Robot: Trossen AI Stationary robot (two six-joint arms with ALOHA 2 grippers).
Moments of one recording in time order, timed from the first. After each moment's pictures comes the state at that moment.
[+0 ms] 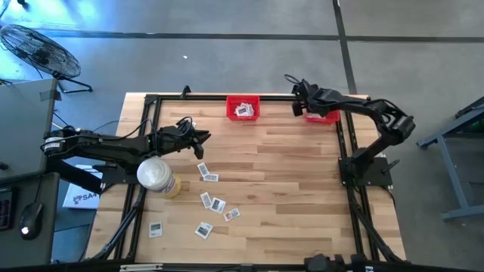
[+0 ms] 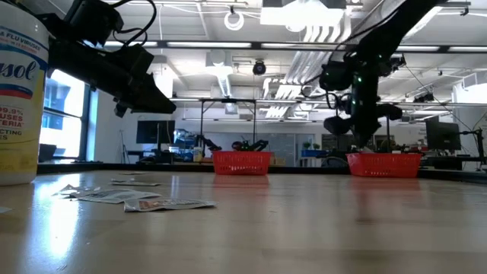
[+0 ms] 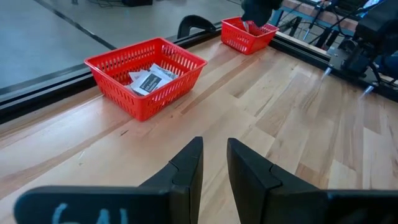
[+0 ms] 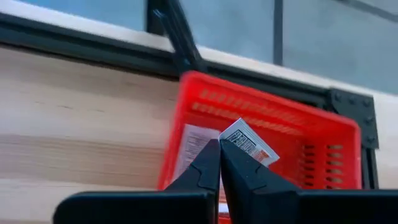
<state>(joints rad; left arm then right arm) 0.21 0.98 0.27 0.41 -0.30 -0.33 -0.81 1.56 0.92 -0.56 0.52 0.52</state>
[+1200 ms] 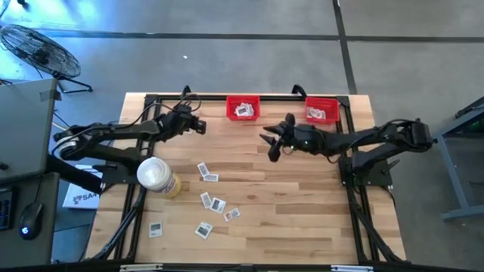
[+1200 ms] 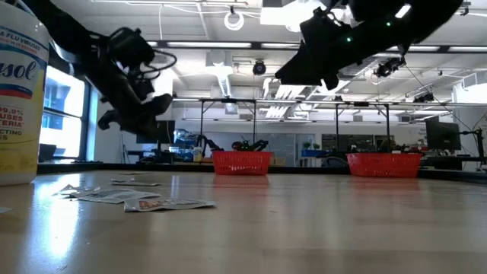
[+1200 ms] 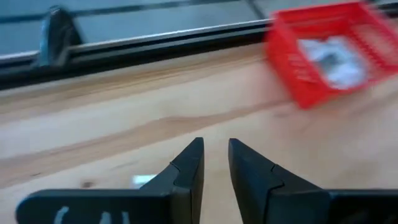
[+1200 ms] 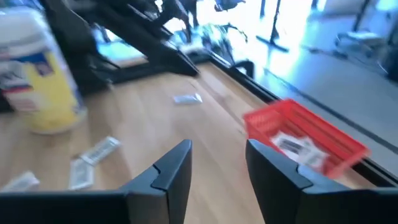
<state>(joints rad) 0.55 1.19 0.47 0.04 -0.39 -0.55 -0.12 1.33 0.62 0.46 0.31 0.15</state>
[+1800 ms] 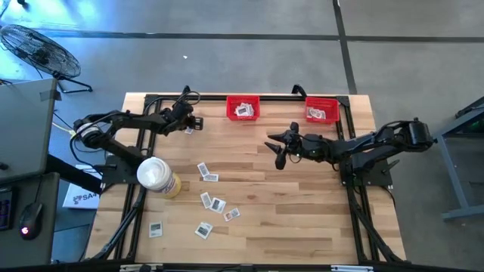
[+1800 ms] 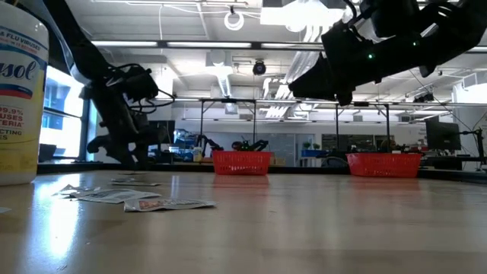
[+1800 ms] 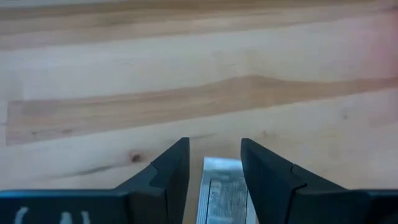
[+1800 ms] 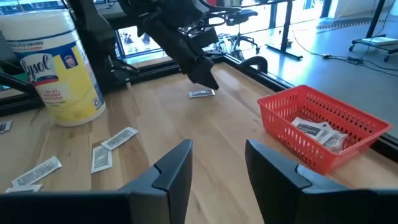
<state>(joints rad) 0.74 1.44 0.49 0.04 -0.27 -0.60 -0.06 1.33 0.42 0.70 0.32 0.18</state>
